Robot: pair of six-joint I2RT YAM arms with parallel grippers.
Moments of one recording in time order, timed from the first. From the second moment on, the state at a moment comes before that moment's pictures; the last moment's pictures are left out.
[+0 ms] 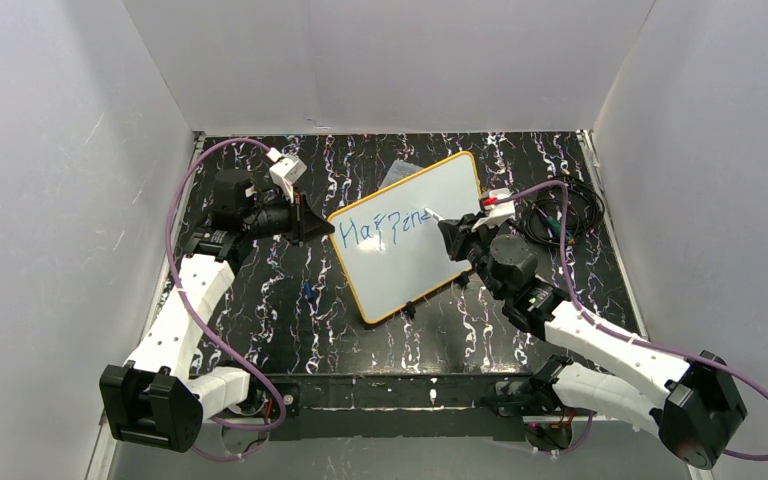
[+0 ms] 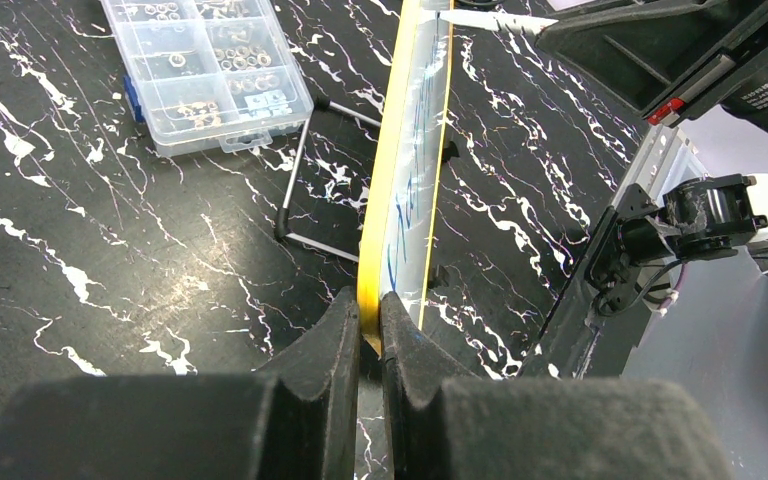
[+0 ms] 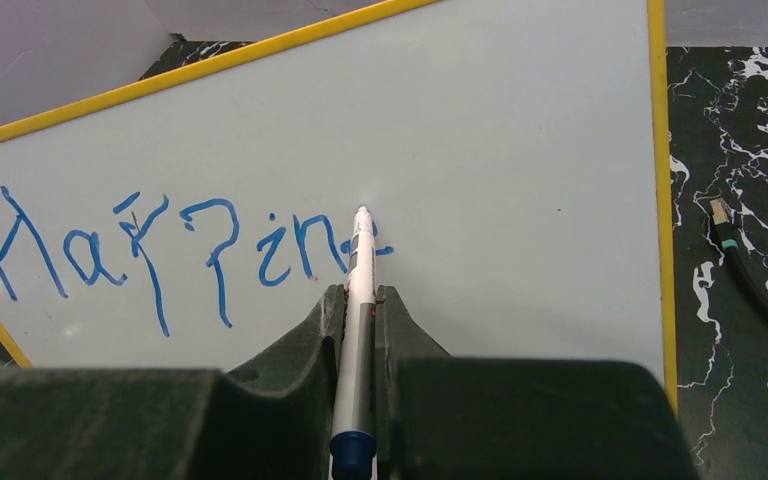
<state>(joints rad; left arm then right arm) -0.18 1.12 0.99 -0.39 0.81 -0.06 0.79 0.96 0.56 0.33 0.34 0.29</state>
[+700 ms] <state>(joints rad) -0.18 1.12 0.99 -0.39 0.81 -0.06 0.79 0.93 0.53 0.30 0.30 0.34</state>
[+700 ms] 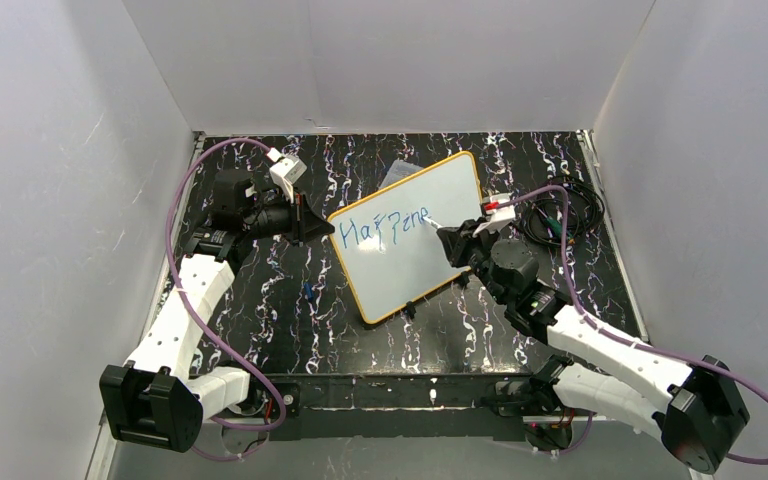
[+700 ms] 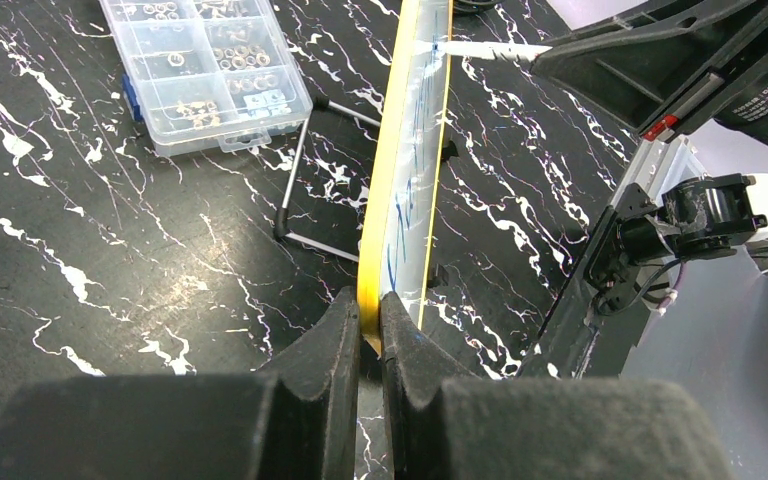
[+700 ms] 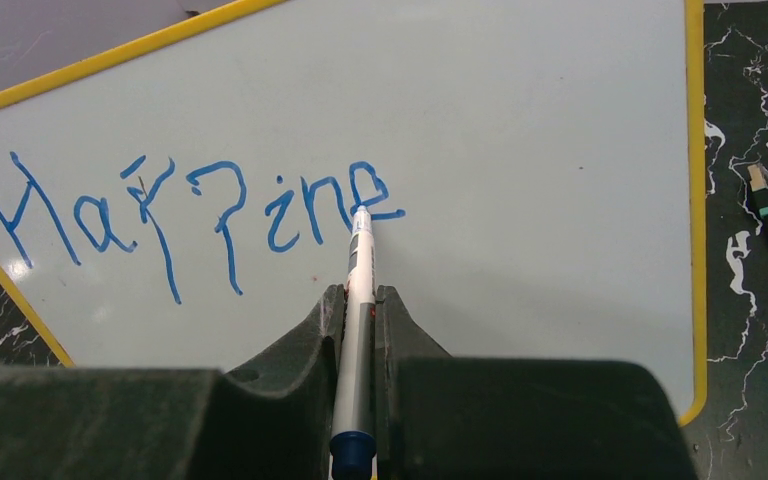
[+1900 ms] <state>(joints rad) -0.18 1.12 0.99 -0.39 0.82 -0.06 0.75 0.95 0.56 0.31 0.35 0.26</state>
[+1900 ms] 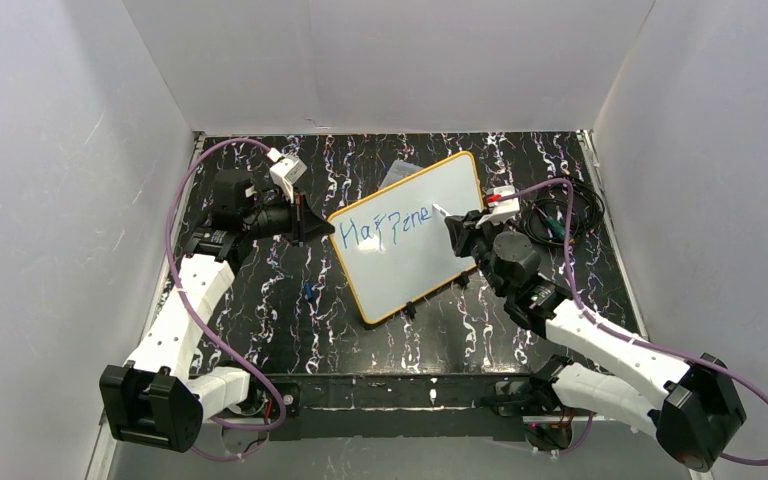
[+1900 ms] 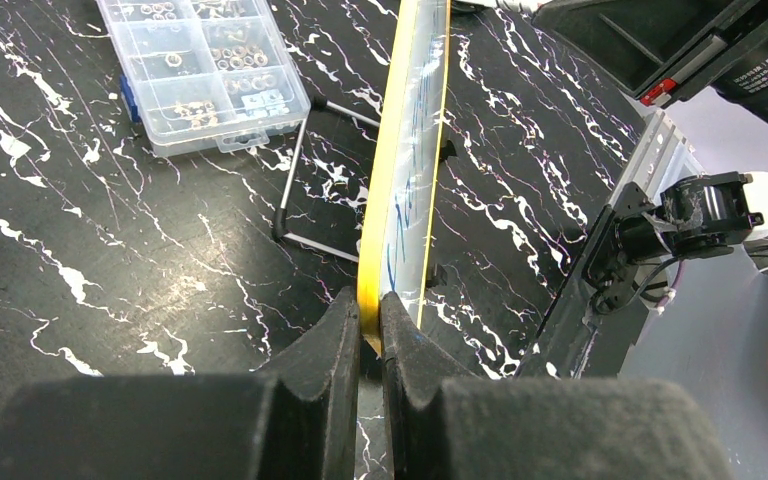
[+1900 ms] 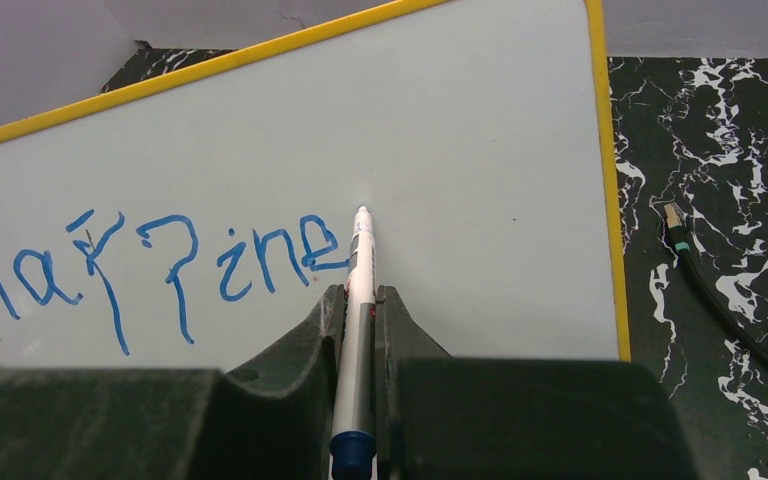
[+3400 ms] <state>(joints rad) -0.18 1.12 0.99 -0.40 0.82 -0.06 0.75 0.89 0.52 0.23 0.29 0.35</state>
